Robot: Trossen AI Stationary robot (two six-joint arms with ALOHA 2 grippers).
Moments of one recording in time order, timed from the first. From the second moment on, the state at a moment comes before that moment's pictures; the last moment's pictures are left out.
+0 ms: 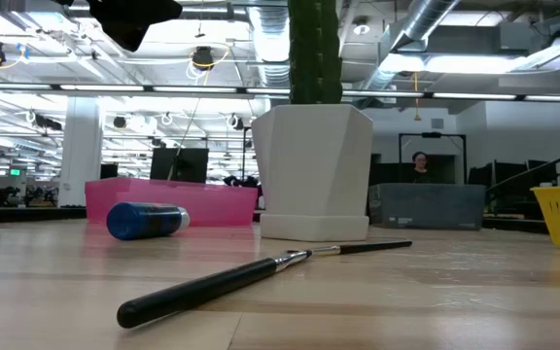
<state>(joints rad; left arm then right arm) -0.58 1.21 0.63 0.20 -0.42 -0.20 1.39 1.26 0.67 -1.24 0.73 2.06</state>
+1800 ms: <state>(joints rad) -0.58 1.21 0.63 0.20 -0.42 -0.09 1.16 1.21 1.06 -0.96 1.50 0.68</state>
